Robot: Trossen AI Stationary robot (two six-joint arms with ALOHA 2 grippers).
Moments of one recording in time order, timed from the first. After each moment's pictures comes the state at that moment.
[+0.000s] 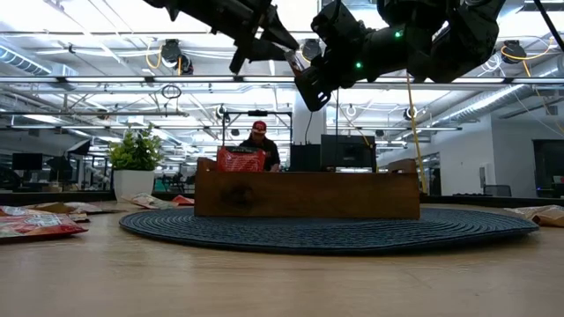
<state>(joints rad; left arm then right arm) 0.21 1.50 1.16 0.04 -0.08 -0.33 0.06 1.75 0.75 1.18 0.92 -0.82</state>
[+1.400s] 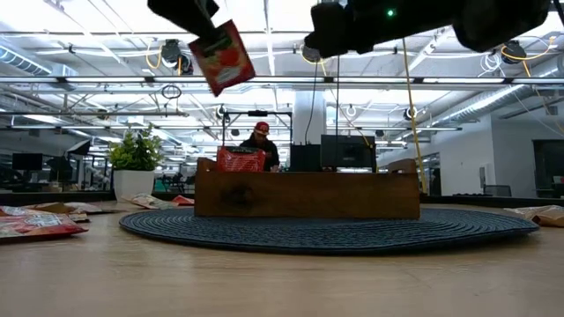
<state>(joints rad) -0.15 1.33 1.16 -0.66 -0.13 0.19 0.29 1.66 0.74 1.11 1.01 -0.62</state>
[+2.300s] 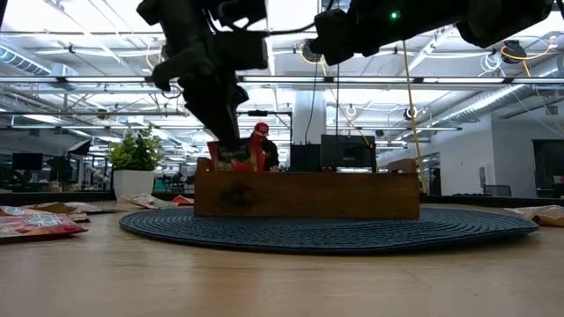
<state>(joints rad) -0.04 1.69 1.16 -0.58 -0.05 0.15 0.29 1.64 0.74 1.04 1.05 -0.61</state>
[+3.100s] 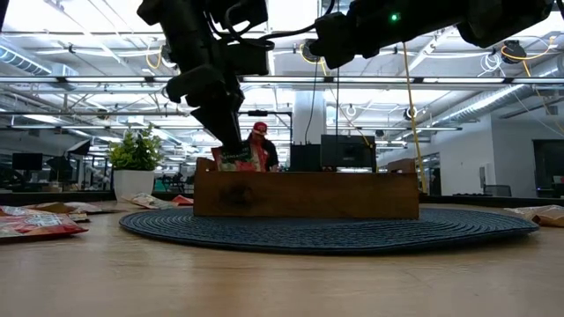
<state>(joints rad) -0.05 1.70 1.16 -0.57 -0.18 0.07 0.29 1.64 0.74 1.02 1.05 -0.61</state>
